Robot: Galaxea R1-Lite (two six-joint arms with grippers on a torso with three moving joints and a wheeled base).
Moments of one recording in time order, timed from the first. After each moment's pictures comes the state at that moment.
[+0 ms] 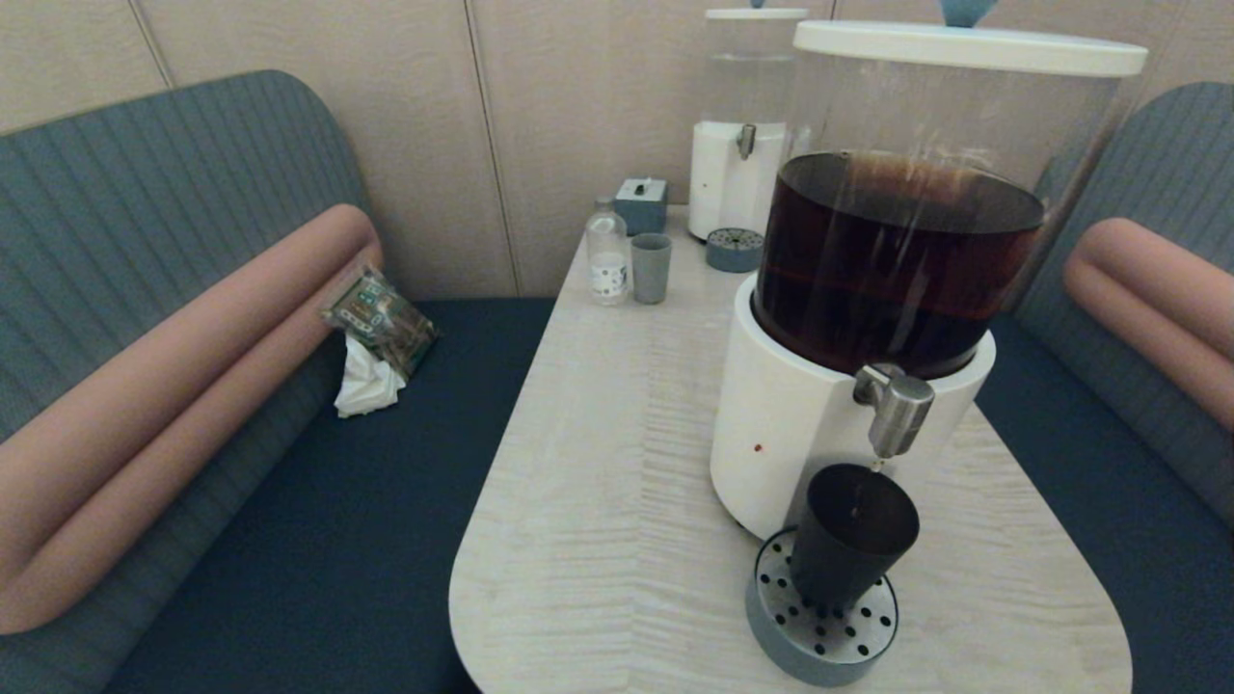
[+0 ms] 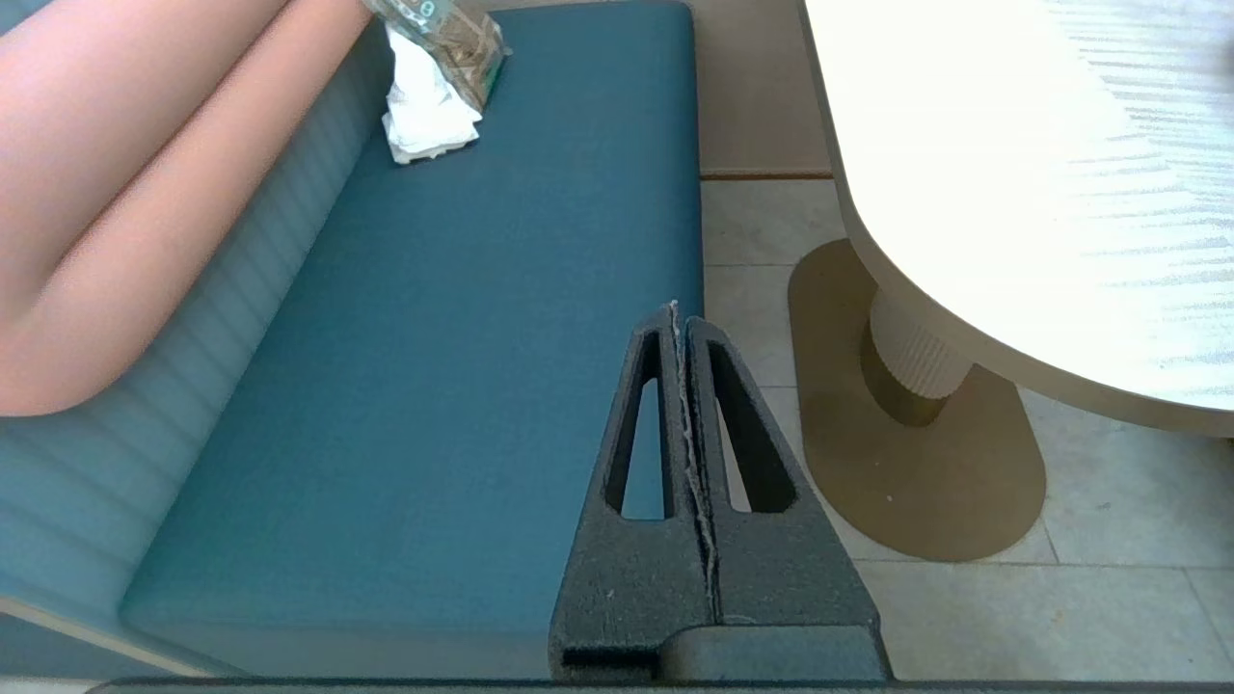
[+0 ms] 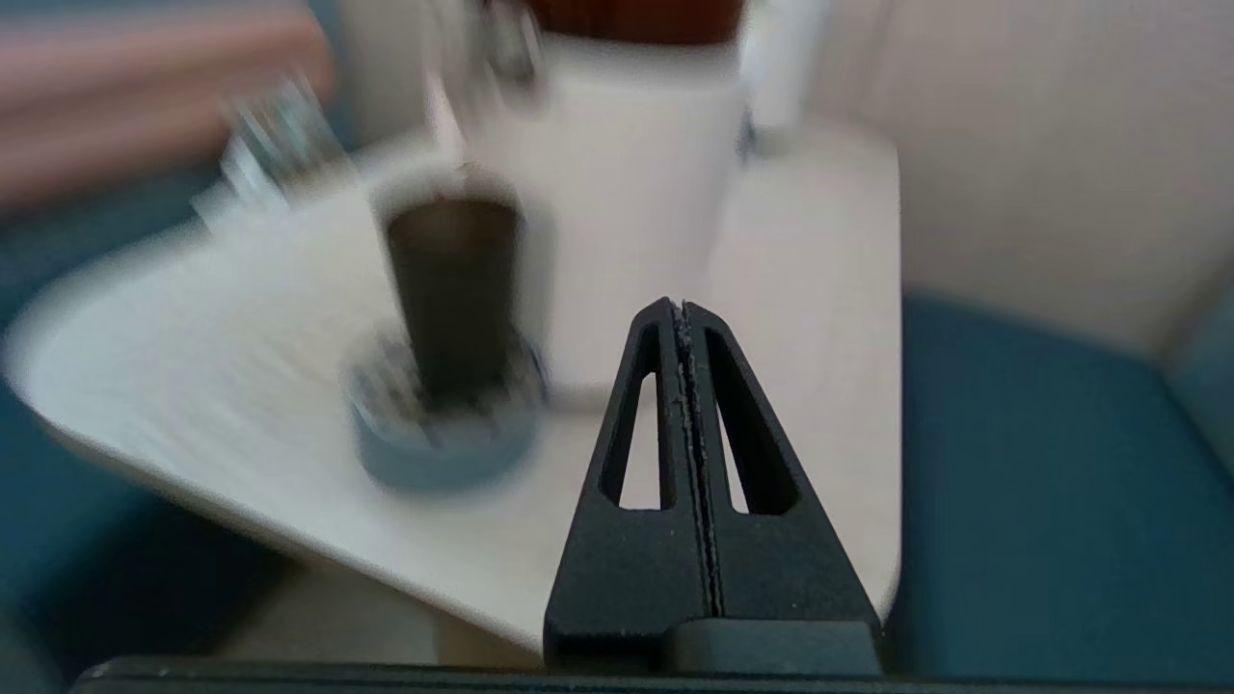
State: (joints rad) left arm 0.00 0.00 -0.02 0.06 0.00 0.04; right arm 0.00 0.00 -0.18 -0.05 0.25 -0.05
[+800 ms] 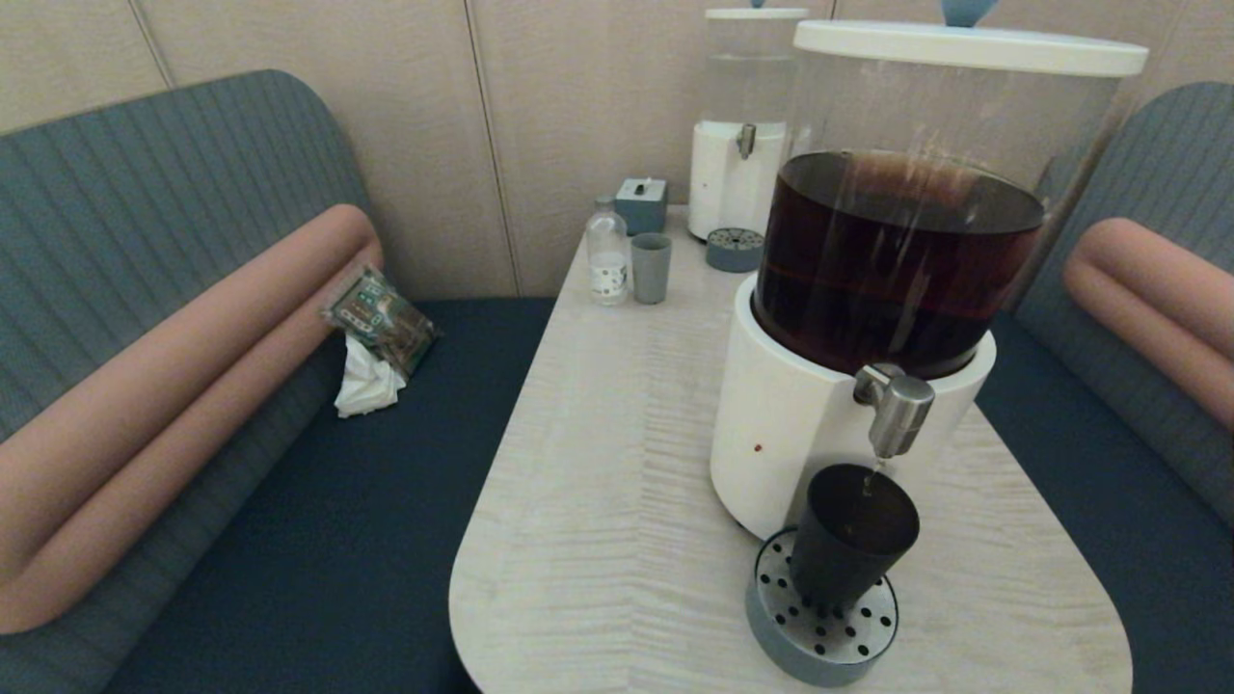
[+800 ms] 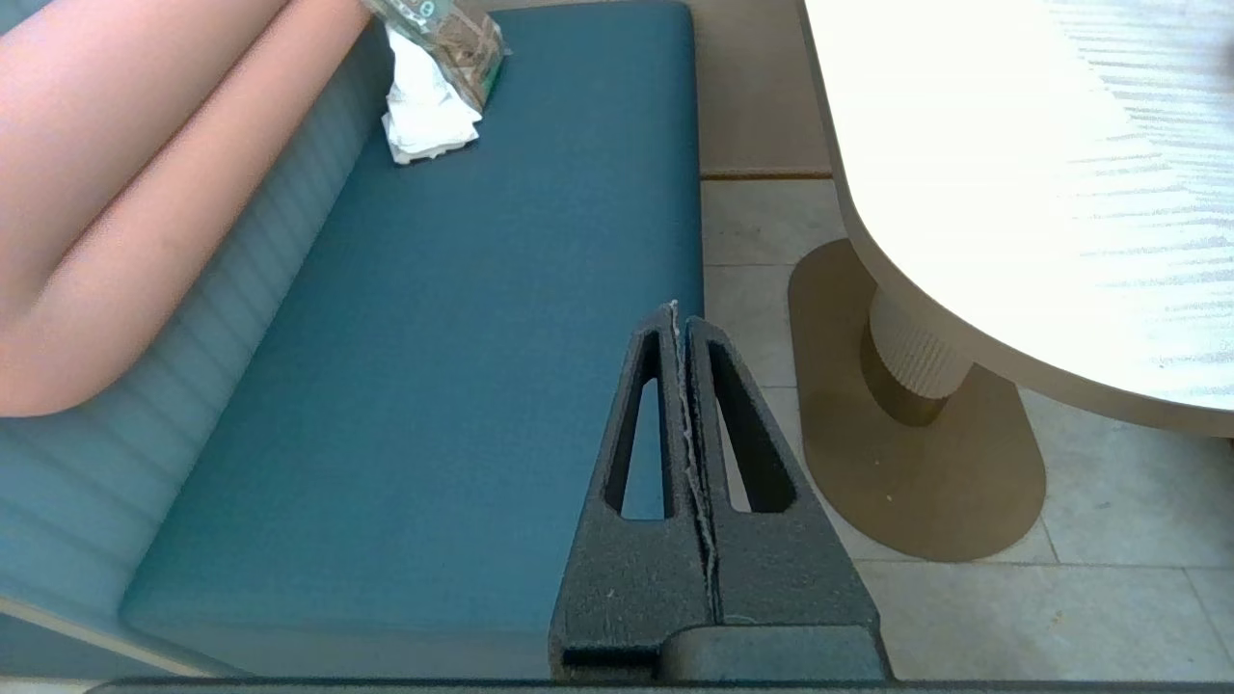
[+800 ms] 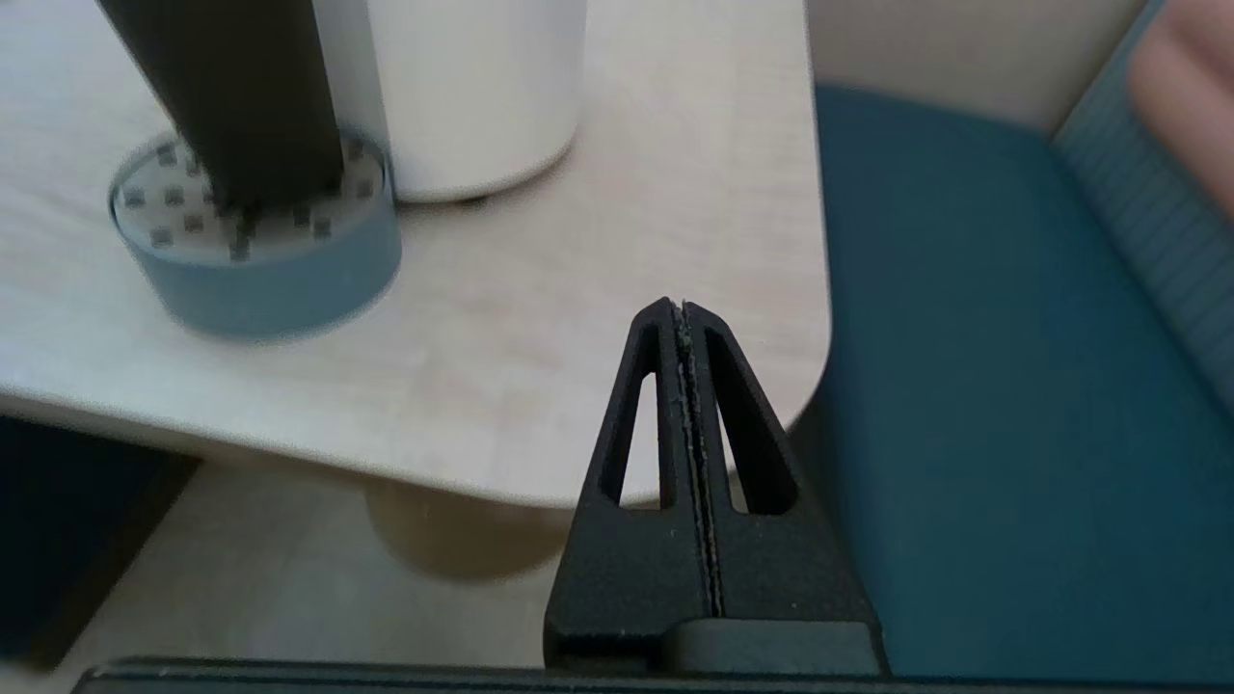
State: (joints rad) left arm 0.00 0.00 -0.02 0.06 0.00 0.04; right arm 0.00 0.00 0.00 -0.01 0.04 -0.08
